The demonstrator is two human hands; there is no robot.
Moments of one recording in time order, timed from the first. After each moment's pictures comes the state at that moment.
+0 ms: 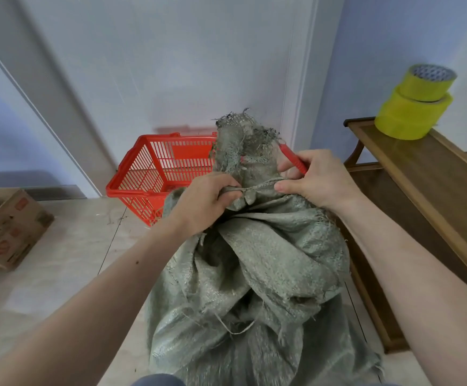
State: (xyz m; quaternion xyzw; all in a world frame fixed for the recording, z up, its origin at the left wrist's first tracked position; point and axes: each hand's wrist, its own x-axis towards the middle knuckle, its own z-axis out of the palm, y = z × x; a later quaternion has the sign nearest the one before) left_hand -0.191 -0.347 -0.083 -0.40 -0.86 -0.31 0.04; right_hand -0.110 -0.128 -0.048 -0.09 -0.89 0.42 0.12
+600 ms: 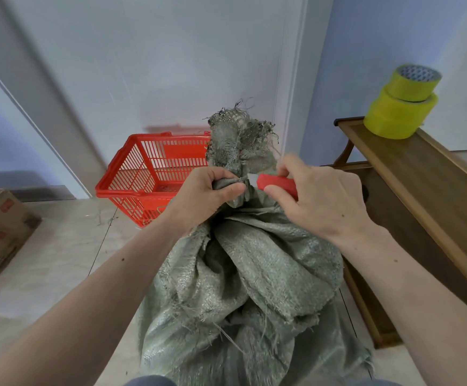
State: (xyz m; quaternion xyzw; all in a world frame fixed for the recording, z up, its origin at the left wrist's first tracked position) left_hand -0.176 -0.331 -0.068 -0.27 -0.81 -0.51 -0.09; right_hand -0.068 -0.148 -0.046 -0.02 -0.97 0.05 0.24
